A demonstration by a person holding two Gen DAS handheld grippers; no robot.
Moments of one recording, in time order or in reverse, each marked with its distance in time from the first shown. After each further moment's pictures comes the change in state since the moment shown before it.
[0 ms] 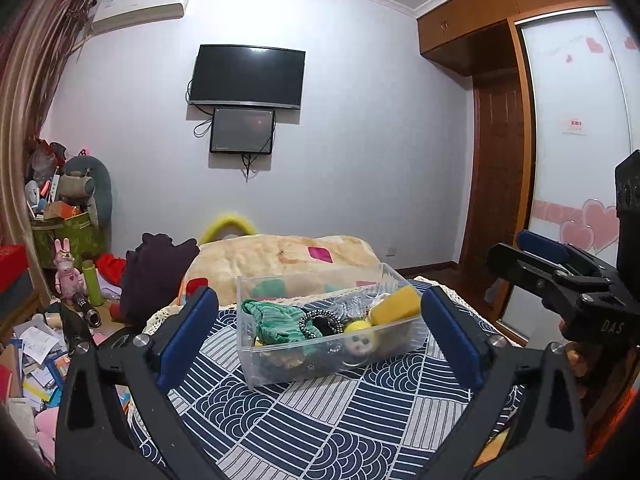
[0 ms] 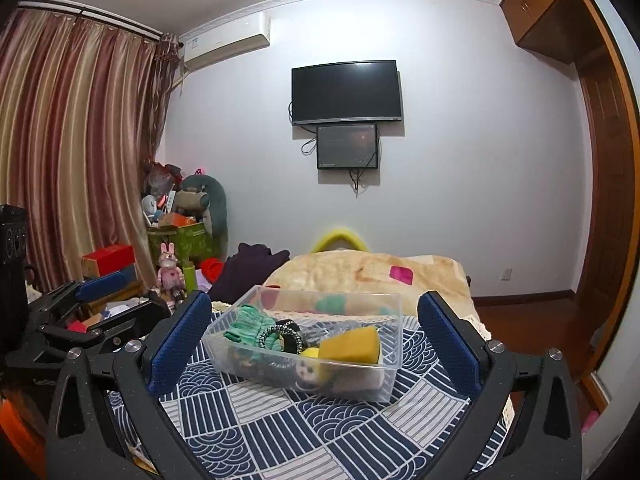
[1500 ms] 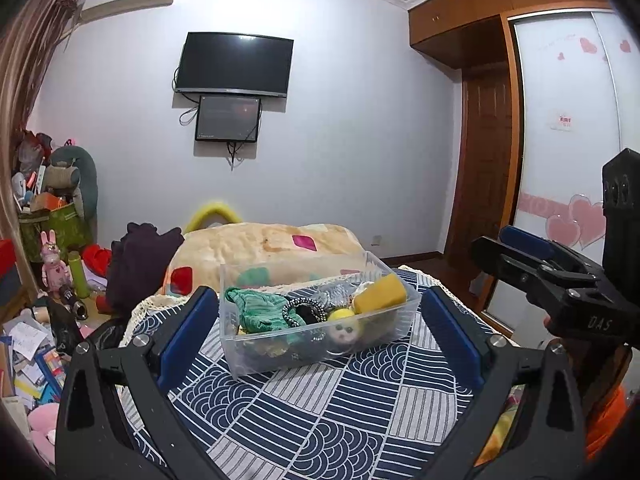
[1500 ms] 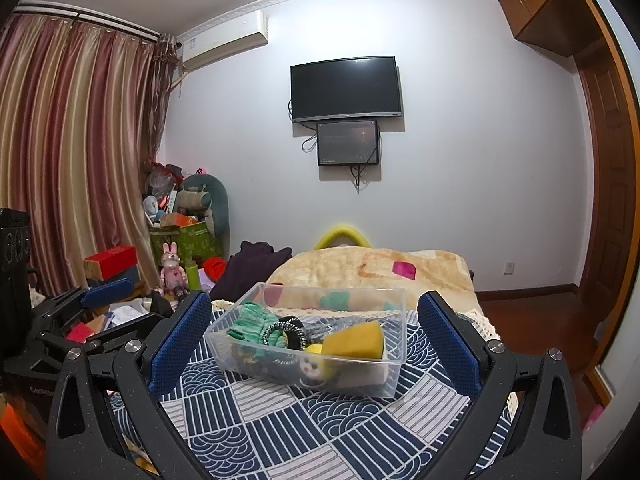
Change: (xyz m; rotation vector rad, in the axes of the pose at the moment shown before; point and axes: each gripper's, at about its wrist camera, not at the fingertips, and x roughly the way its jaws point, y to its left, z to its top) left arm 0.002 0.001 0.000 -0.013 0.049 -0.064; right arm -0.004 0.007 -0.001 0.015 0.012 0.003
